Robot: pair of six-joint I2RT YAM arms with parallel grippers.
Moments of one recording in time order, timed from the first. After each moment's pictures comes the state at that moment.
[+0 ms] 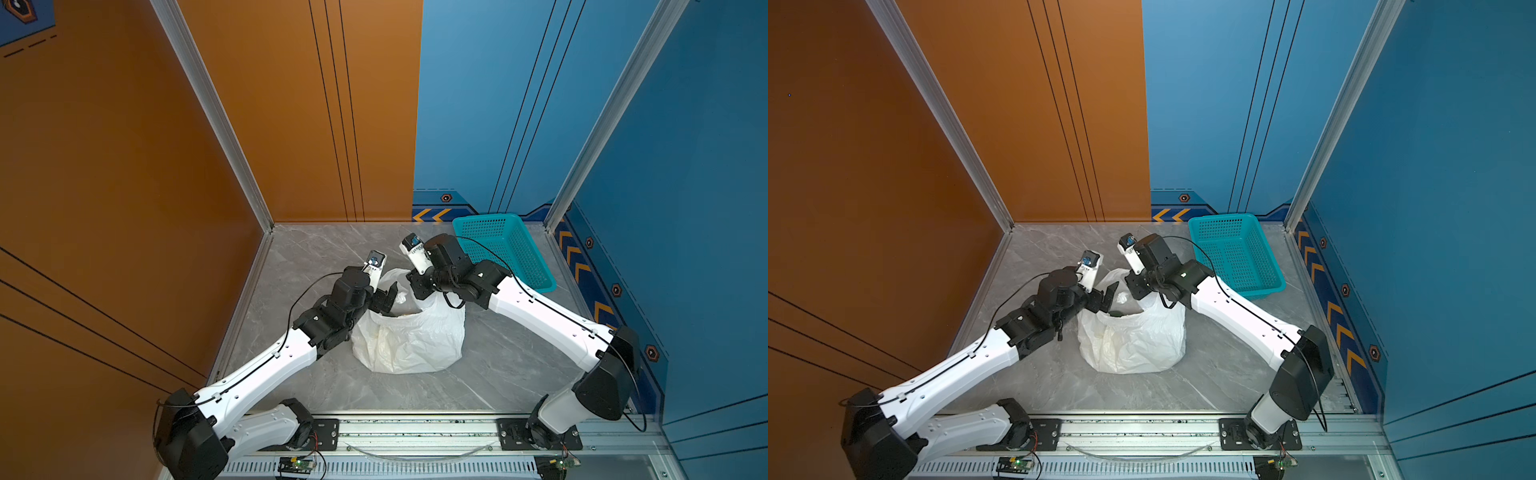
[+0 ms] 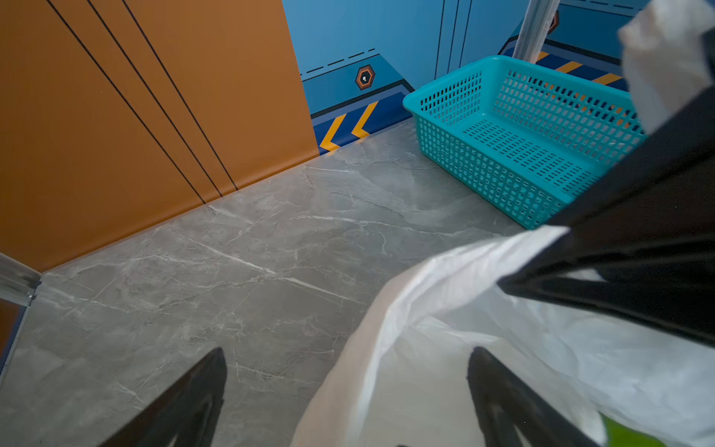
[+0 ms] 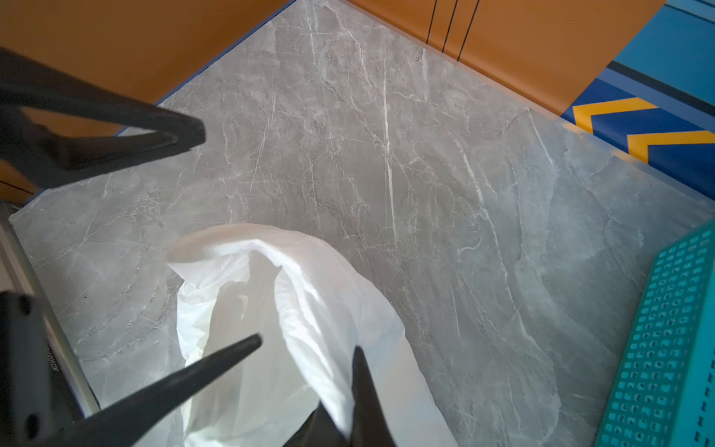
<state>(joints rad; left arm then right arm) -0.67 1.14 0.89 -0.16 -0.27 0.00 0.78 1.58 1.49 -0.62 -0.03 0.07</state>
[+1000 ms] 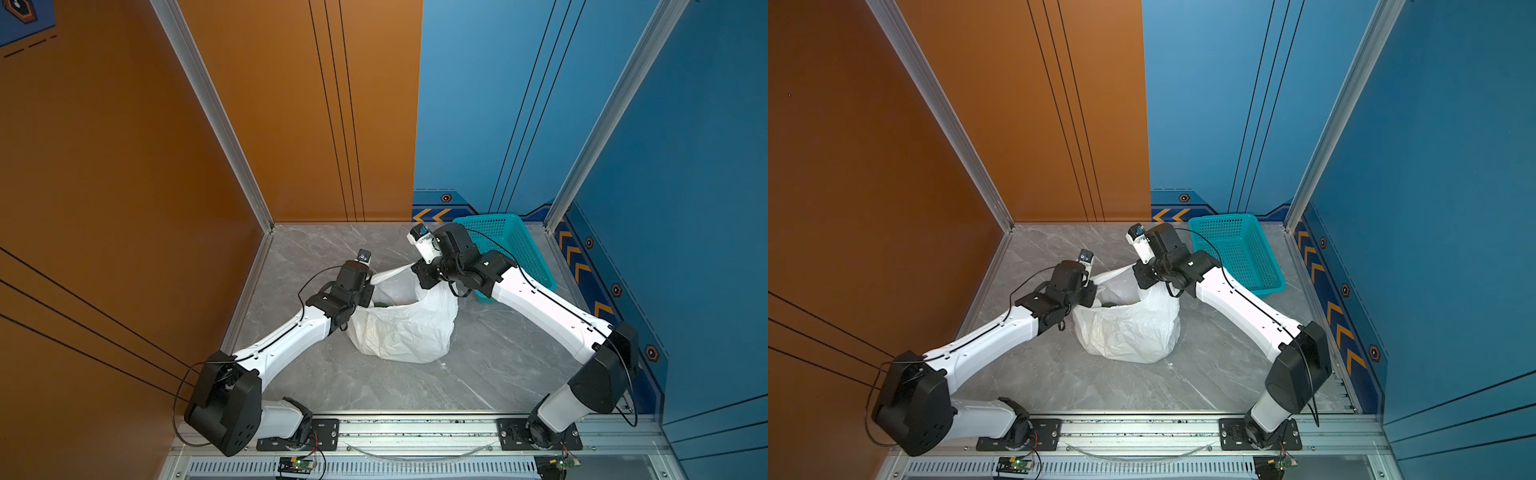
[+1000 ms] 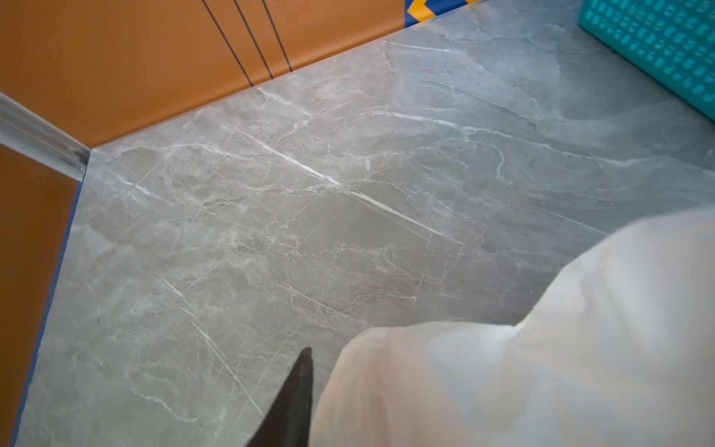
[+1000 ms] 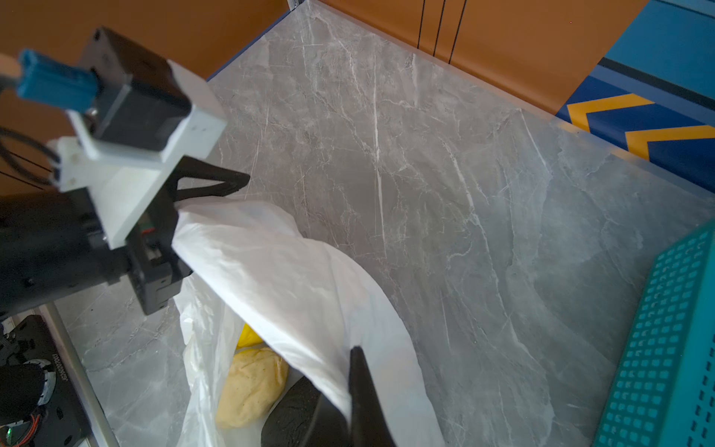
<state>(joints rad) -0.50 1.33 0.90 -0.26 -0.31 -0.05 0.68 1.63 1.56 -0.64 -0.11 0.06</state>
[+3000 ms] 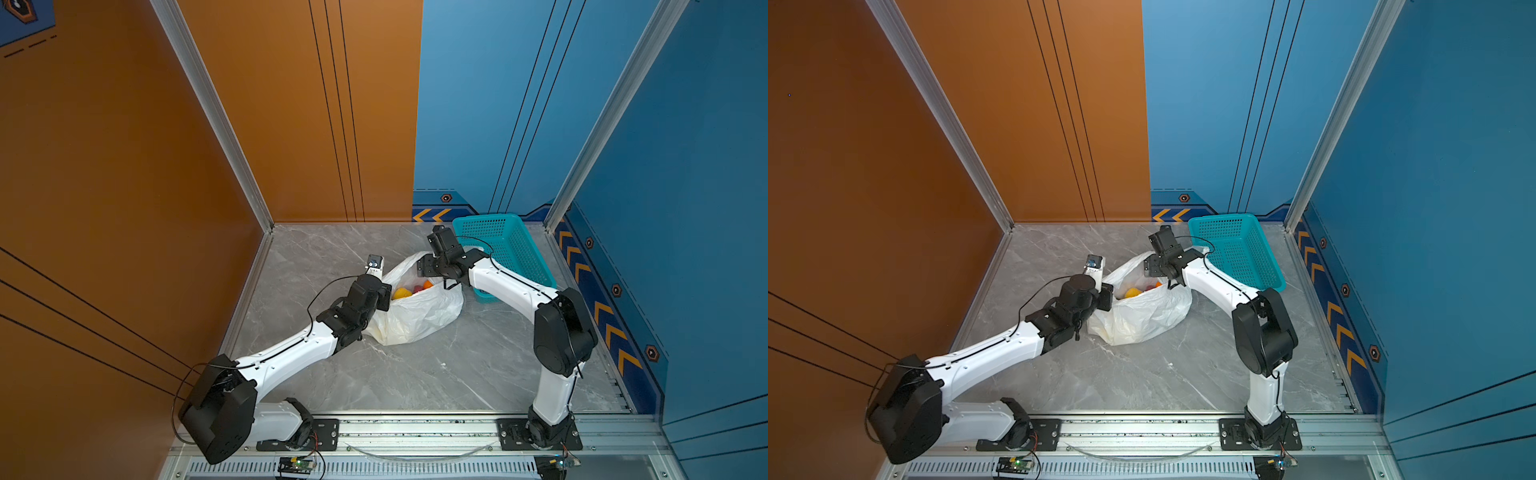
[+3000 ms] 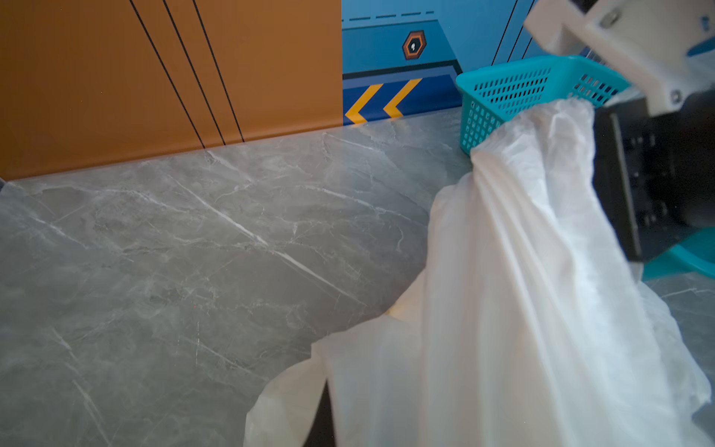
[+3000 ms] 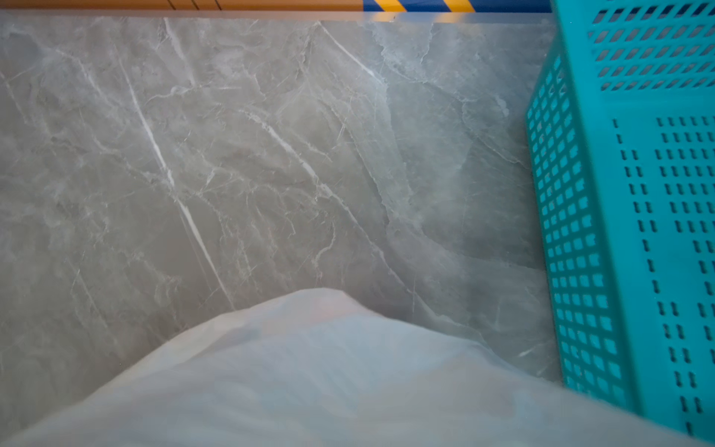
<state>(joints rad) -0.68 1.30 0.79 0.07 -0.37 -0.21 0.58 1.85 1.50 -0.51 0.17 0.38</state>
